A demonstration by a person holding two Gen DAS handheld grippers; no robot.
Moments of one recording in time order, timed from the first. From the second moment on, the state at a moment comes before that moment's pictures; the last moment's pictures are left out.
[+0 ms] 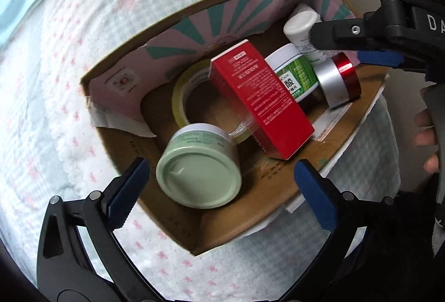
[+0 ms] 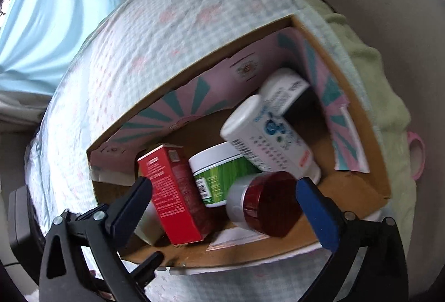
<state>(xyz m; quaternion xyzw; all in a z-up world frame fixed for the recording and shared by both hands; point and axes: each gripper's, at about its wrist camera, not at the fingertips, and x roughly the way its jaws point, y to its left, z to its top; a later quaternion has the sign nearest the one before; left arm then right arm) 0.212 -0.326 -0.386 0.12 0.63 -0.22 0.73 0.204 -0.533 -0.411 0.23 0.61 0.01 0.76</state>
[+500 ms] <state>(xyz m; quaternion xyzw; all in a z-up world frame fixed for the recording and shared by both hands) 0.208 -0.308 -0.347 0.09 0.62 -0.21 0.75 0.190 -0.527 -0.380 0.21 0.59 -0.01 0.77</state>
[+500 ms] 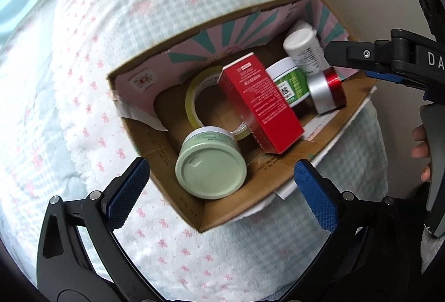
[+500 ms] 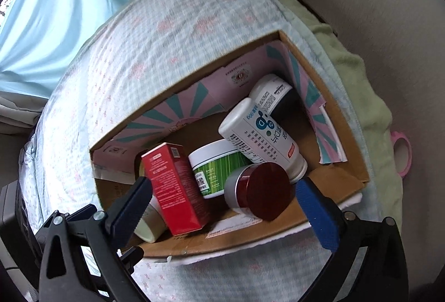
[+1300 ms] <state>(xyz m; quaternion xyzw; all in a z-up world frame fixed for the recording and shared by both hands) 0.083 -0.057 -0.020 -0.02 0.36 -0.04 0.93 0.067 -0.345 -0.063 0.04 0.34 0.08 0.94</state>
